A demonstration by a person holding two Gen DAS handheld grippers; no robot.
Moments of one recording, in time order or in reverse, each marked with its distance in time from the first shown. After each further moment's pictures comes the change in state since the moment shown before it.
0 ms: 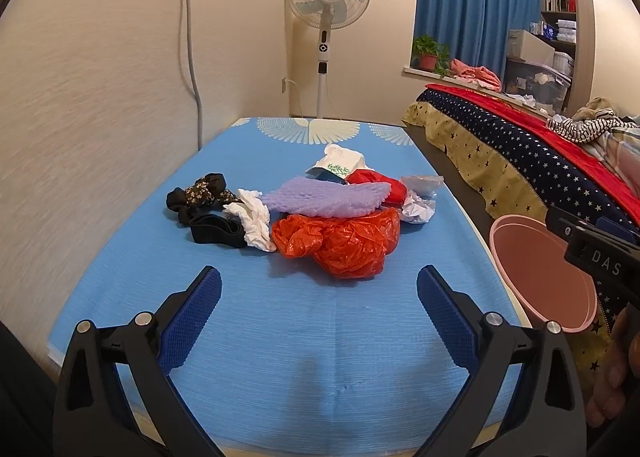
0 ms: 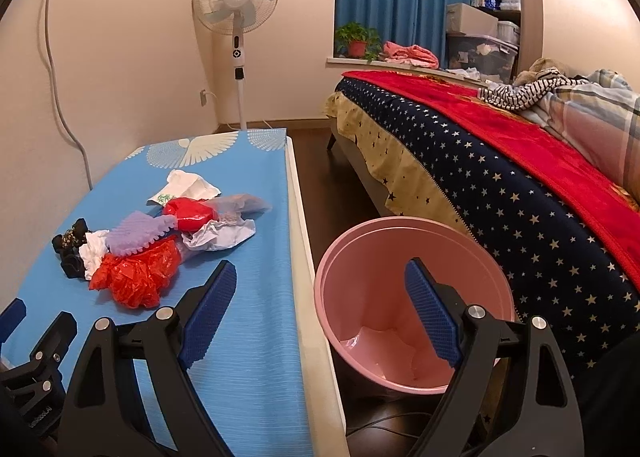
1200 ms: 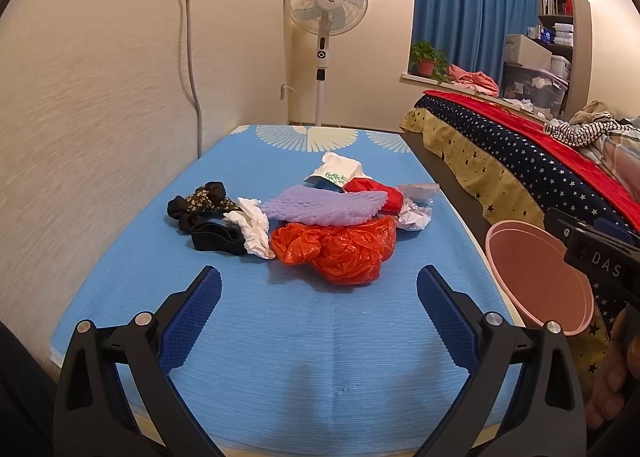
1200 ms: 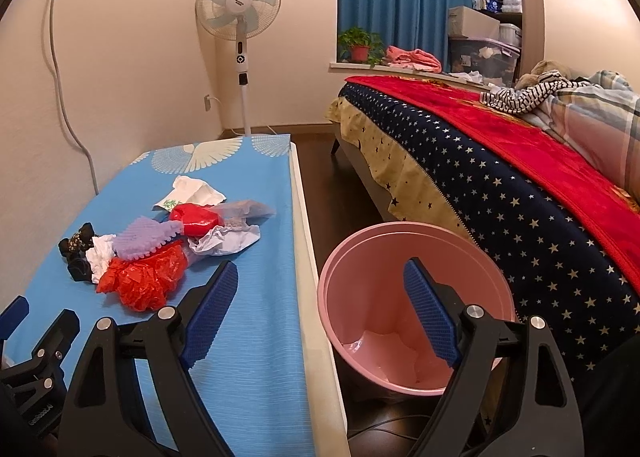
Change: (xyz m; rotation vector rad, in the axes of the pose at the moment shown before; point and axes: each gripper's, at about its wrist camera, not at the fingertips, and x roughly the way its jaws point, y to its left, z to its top) left arm -0.007 0.000 0.002 0.003 -0.023 -0.002; right arm -0.006 0.000 0.003 0.001 -0.016 0.015
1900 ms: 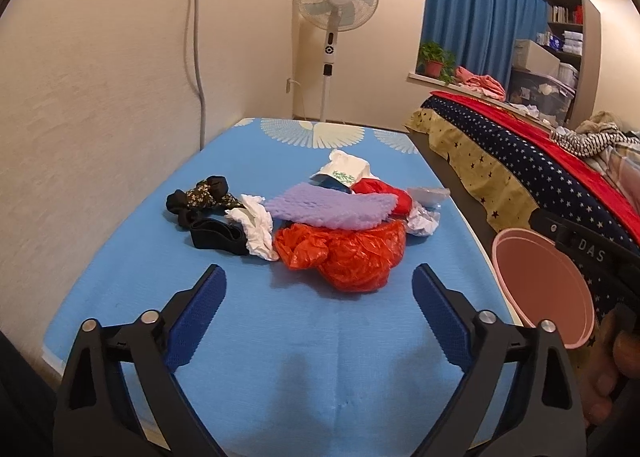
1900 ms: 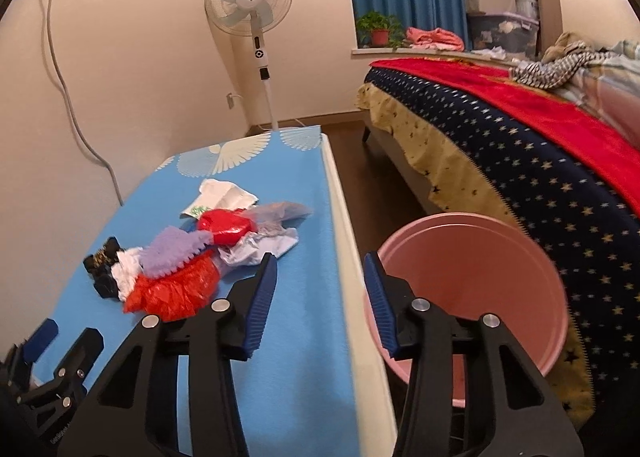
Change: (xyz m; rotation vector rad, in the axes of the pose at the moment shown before) left arm 0.016 0.008 0.006 -0.052 0.022 -0.001; right arm 0.035 0.011 0.010 0.075 0.045 0.148
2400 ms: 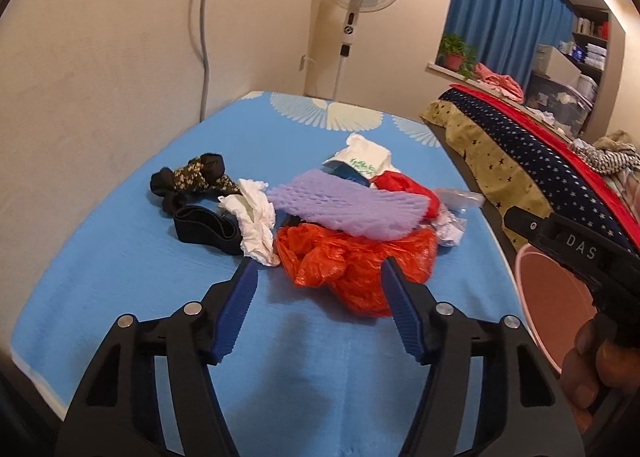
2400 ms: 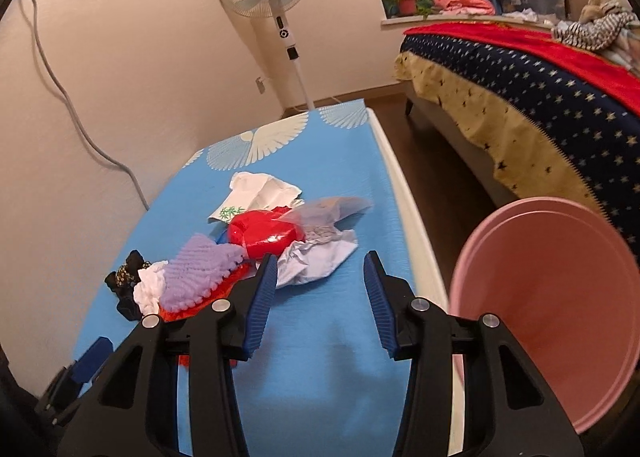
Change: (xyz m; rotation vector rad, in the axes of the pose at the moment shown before) left arm 0.056 0.013 0.009 -0.093 0.076 0.011; right arm 0.072 0.020 0.009 0.072 0.089 0.168
